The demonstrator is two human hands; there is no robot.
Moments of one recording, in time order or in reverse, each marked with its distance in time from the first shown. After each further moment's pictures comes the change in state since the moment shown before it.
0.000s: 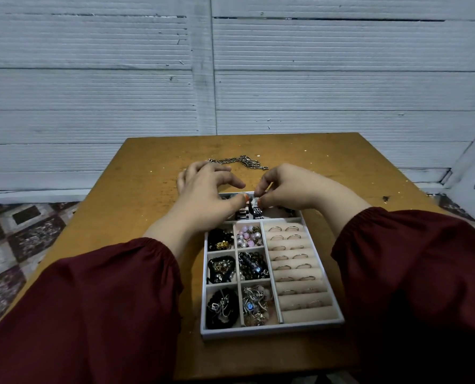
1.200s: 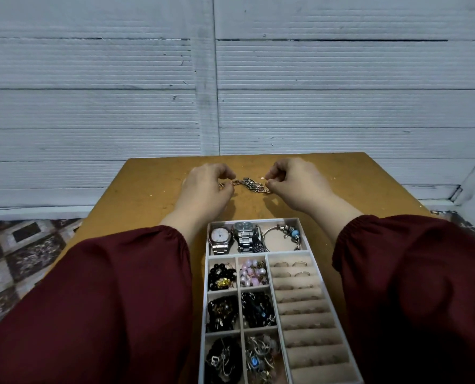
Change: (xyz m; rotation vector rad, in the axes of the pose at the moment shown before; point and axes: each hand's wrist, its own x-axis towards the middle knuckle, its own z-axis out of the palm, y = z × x) left_hand 0.066 -0.015 0.001 0.000 0.145 -0.026; right_hand 0.055 0.011 -0.016 -0.090 0.451 -0.040
